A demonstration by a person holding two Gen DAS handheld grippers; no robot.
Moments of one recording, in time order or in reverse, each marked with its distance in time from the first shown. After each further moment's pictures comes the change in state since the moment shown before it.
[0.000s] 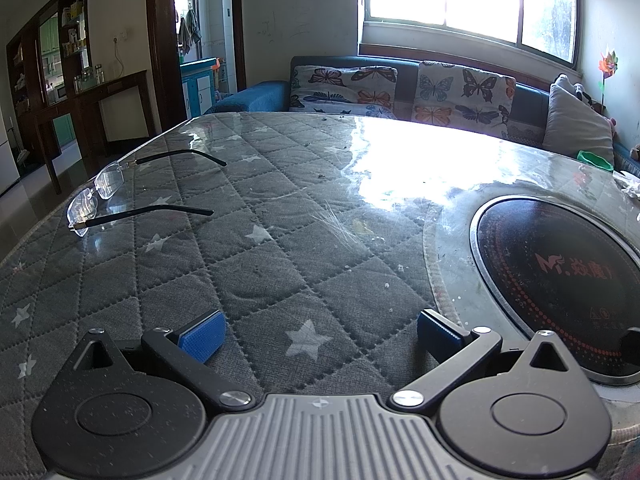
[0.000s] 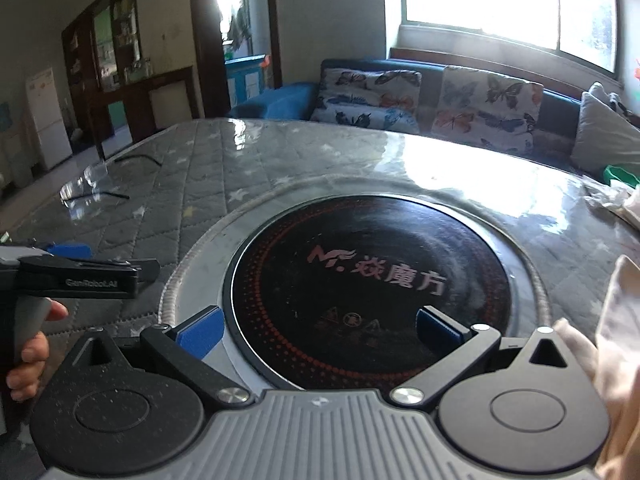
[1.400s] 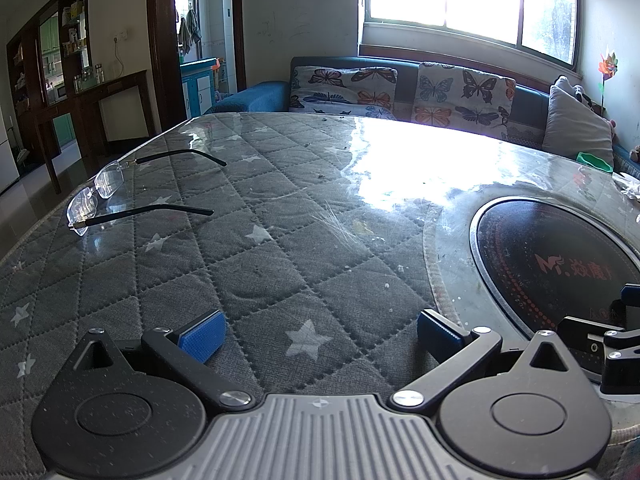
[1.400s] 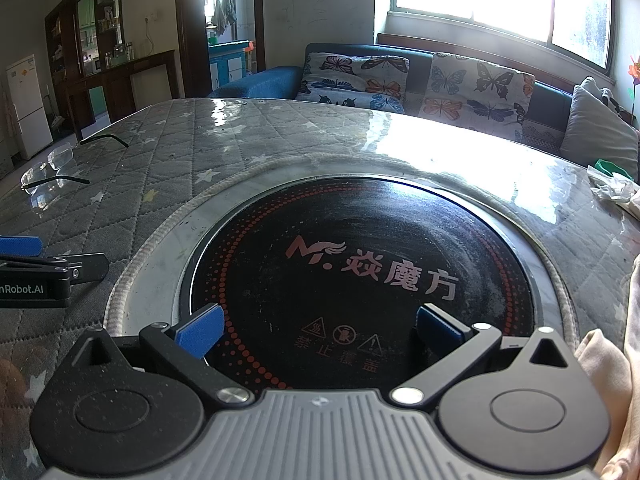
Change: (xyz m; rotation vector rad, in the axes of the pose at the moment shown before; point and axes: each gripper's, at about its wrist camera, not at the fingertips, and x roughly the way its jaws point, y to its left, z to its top) left arm -0.002 0.000 -0.001 -0.004 -0.002 -0.003; right arm 0.057 0.004 0.001 -0.014 0.046 -0.066
